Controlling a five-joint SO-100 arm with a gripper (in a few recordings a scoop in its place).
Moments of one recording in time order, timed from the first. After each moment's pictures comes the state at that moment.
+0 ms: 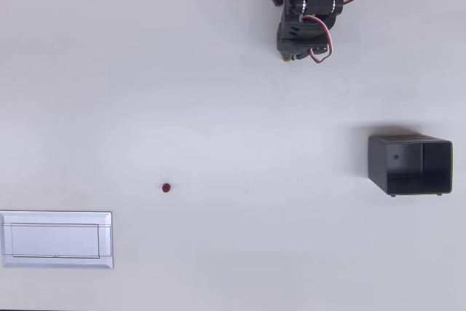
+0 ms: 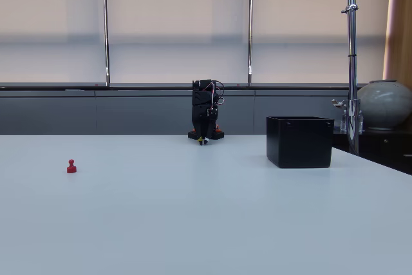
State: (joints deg) arm -0.5 -9.1 0.4 74.5 0.5
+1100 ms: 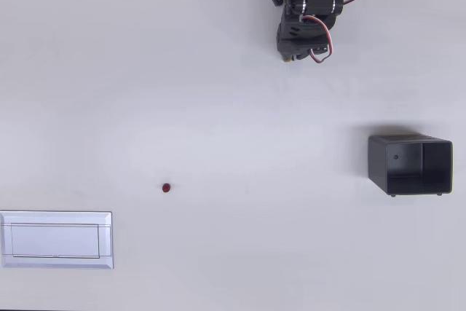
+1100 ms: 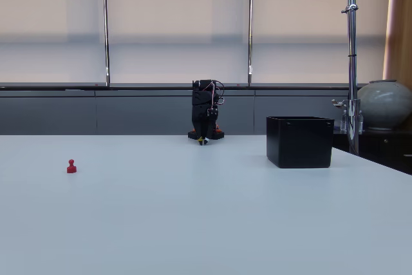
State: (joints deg) arm 1.4 -7.0 0.4 71.5 8.2
